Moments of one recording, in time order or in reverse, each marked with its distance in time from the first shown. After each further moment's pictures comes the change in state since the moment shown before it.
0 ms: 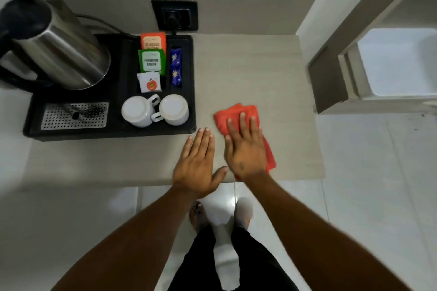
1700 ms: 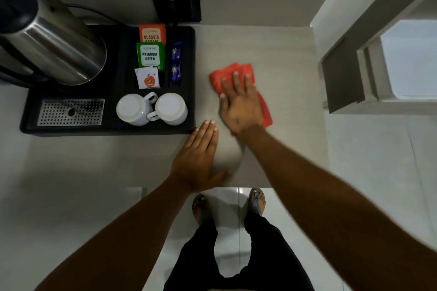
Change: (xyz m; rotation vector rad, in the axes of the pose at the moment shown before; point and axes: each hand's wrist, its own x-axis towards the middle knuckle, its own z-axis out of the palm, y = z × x) left_hand 0.027 -0.013 -0.005 -0.111 0.007 0.104; right_hand 0.120 -0.006 -0.017 0.040 0.005 -0.075
